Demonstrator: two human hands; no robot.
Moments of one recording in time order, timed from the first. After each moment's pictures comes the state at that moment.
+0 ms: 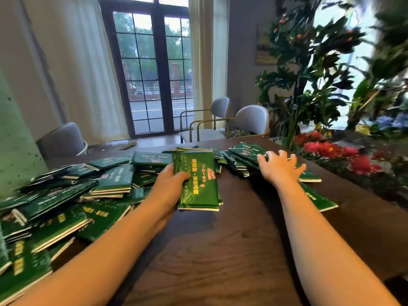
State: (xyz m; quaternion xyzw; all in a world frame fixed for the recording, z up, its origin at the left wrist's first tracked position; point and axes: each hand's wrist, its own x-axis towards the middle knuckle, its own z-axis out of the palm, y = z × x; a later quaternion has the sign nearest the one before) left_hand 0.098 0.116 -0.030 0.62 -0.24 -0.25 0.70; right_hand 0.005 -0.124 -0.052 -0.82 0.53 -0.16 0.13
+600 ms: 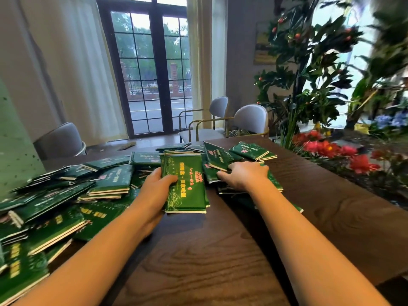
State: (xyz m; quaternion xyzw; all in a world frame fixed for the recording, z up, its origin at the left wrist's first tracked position) left_hand 0.108 0.129 -0.033 0.60 -0.21 -0.27 0.72; right_hand 0.036 -0.060 -0.036 -0.92 0.40 -0.02 0.02
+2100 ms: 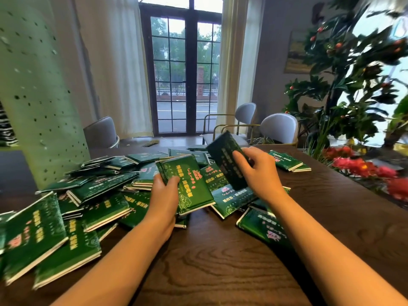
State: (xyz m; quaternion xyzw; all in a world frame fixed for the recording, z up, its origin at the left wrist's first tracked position) left_hand 0.137 0.165 -0.055 0.60 -0.11 -0.15 0.78; right_hand 0.056 -0.011 -0.030 -0.85 0.10 -0.44 0.26
